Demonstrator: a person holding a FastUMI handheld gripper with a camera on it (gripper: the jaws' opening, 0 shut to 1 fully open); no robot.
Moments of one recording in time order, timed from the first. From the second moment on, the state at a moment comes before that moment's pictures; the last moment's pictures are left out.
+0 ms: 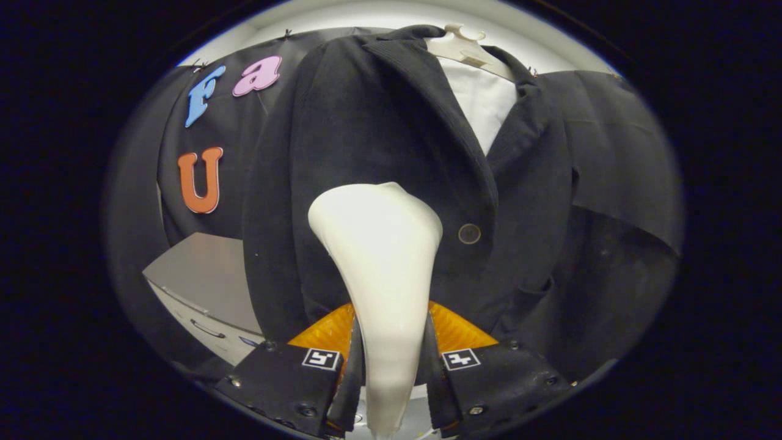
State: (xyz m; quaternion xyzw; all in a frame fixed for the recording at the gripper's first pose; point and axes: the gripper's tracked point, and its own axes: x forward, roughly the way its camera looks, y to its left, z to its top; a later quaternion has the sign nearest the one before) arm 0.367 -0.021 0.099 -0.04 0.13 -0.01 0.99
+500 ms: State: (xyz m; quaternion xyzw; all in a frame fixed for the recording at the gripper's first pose) arm 0.363 -0.031 0.053 -0.01 0.16 -0.01 0.99
